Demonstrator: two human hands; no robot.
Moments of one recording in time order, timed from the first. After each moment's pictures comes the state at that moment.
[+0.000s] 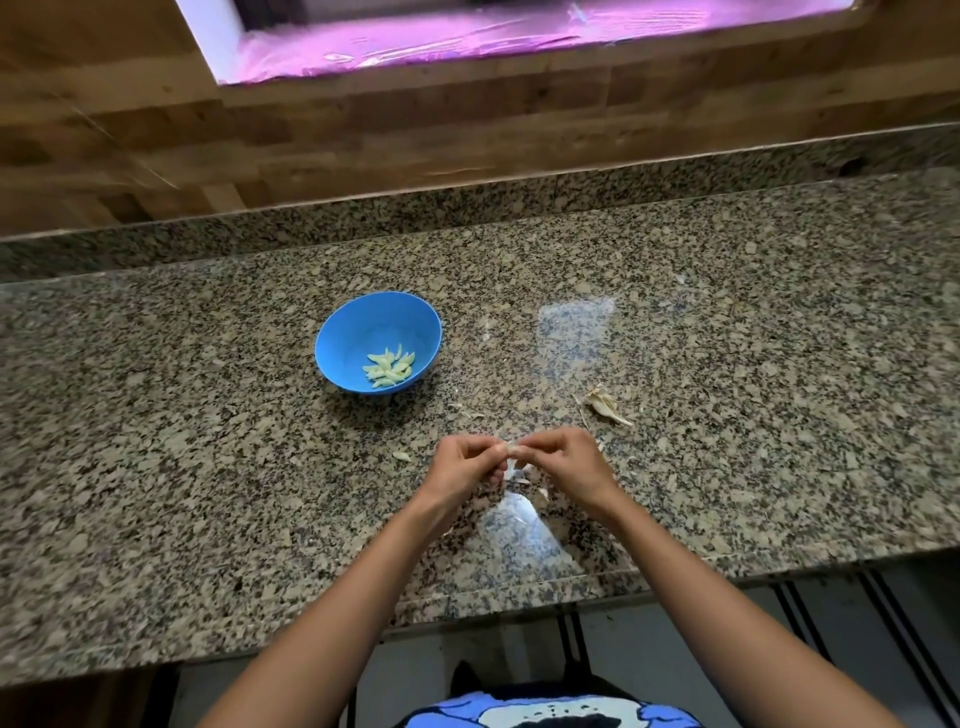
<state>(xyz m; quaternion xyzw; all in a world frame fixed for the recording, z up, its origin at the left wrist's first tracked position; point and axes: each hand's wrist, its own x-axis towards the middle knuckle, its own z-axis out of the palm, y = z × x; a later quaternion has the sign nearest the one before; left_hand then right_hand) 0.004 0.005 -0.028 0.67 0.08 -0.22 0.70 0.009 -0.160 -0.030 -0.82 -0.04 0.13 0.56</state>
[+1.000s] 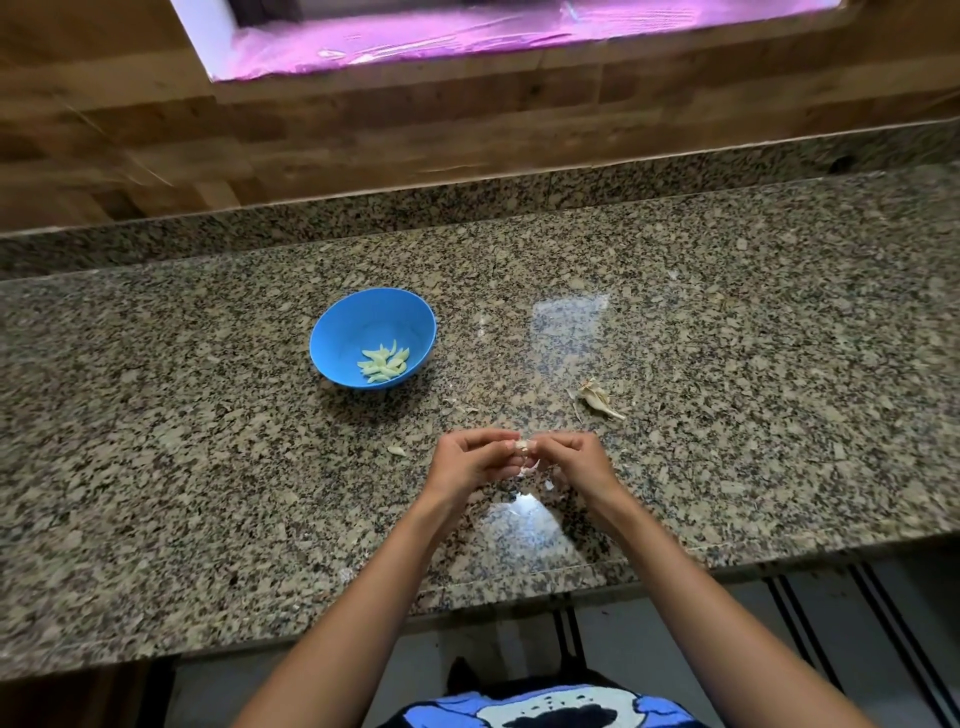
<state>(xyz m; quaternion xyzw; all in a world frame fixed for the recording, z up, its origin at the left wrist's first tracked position) -0.003 -0.010 -0.023 0.60 0.14 -0.20 0.76 -0.004 -0.168 -0.031 -0.72 0.09 0.16 0.67</state>
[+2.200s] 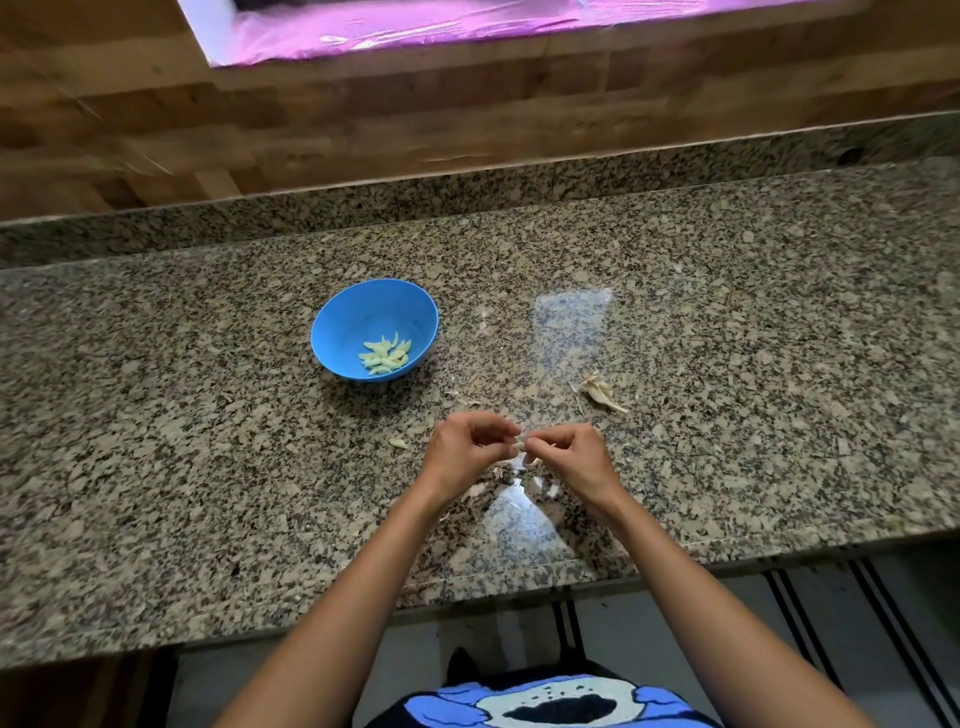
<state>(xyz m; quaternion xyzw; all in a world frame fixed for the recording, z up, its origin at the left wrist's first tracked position) 0.005 0.000 -0.017 0.80 -0.01 -0.14 0.59 -0.005 -0.164 -0.025 -0.80 0.02 0.11 0.59</state>
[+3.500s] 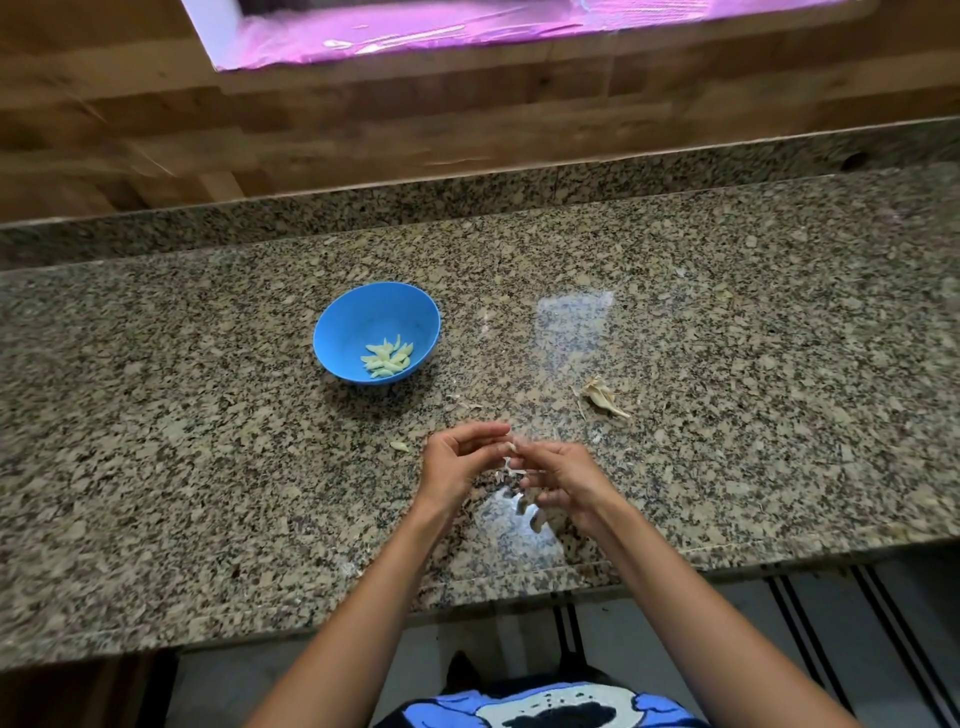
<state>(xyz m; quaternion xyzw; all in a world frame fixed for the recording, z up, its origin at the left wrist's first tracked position) -0.008 -0.002 -0.029 0.65 0.11 -0.11 0.74 -0.008 -0.152 -0.018 -0.58 0.20 0.29 0.73</state>
